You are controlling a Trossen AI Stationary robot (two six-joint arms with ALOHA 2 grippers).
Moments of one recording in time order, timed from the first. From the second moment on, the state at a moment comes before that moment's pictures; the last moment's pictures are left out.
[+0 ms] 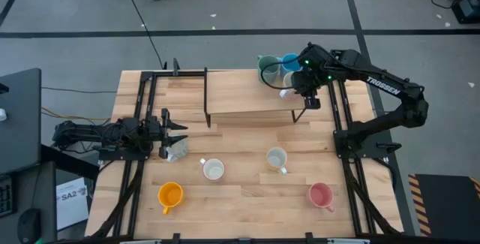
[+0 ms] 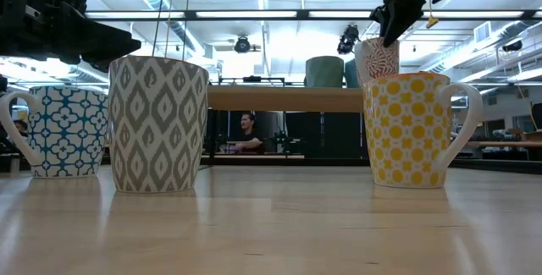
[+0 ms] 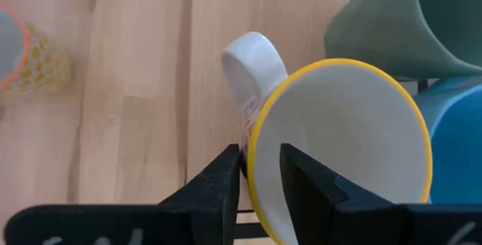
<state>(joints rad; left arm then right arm) -0.07 0.04 0.01 0.06 -0.15 0.03 -0.51 1.28 1.40 -1.21 -0.07 -0.59</state>
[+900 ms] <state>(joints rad) -0.07 0.04 0.01 0.06 -0.15 0.03 -0.51 1.28 1.52 -1.21 -0.06 -0.59</state>
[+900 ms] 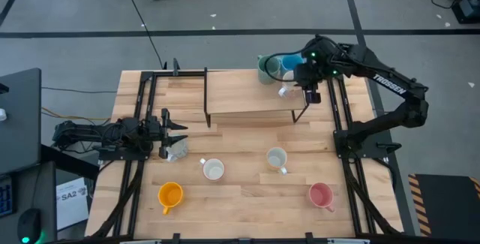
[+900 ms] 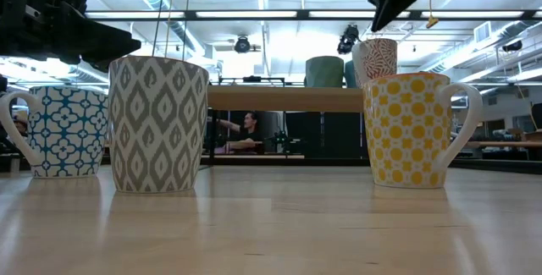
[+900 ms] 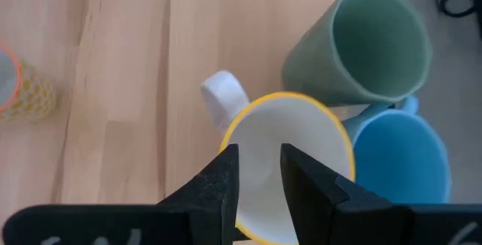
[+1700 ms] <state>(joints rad) -0.07 0.04 0.01 0.08 -0.15 0.02 -0.28 1.28 1.62 -1.23 -0.26 0.00</state>
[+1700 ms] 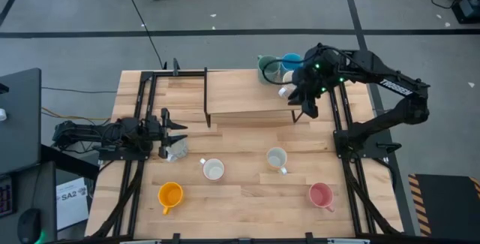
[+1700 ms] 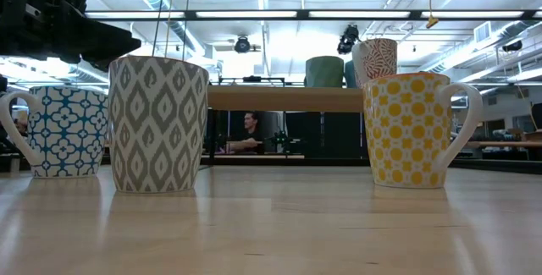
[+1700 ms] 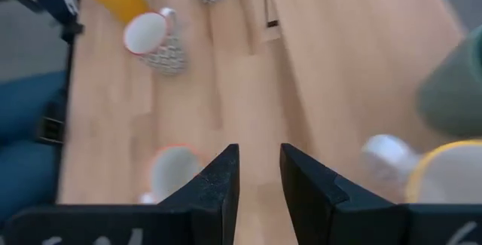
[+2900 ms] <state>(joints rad) -0.51 0.72 0.62 -0.52 0.21 -1.09 0.02 1.28 1.62 -1.13 -0.15 0.18</state>
